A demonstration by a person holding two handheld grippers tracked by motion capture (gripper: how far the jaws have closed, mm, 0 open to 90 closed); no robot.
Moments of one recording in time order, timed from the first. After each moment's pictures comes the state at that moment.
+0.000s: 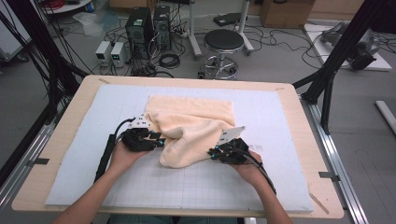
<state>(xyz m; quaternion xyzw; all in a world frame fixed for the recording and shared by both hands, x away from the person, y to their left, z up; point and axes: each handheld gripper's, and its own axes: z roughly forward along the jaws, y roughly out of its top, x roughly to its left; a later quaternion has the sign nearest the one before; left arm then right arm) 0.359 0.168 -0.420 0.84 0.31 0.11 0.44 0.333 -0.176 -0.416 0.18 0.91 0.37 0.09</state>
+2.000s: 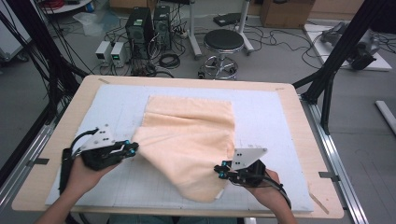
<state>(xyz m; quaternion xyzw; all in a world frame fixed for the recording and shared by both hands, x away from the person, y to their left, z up) 0.260 0.230 -0.342 0.83 0.24 0.18 0.46 0.250 -0.195 -0.369 0.10 0.90 0.41 0.12</state>
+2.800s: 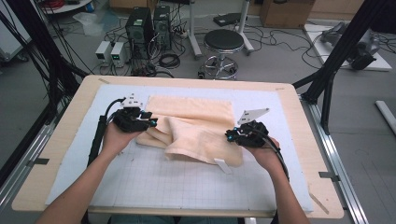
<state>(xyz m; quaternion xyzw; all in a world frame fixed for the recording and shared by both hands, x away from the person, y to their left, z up) 0.382 0.187 -0.369 0.83 0.33 0.16 0.43 0.363 -0.225 -0.379 0.25 0.88 0.39 0.13</state>
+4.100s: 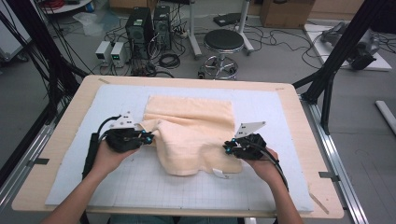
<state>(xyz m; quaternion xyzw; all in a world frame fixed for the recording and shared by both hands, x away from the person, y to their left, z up) 0.327 0.201 -0.371 0.83 0.28 0.13 0.46 0.336 -0.220 -0.399 0.23 0.89 0.37 0.12</state>
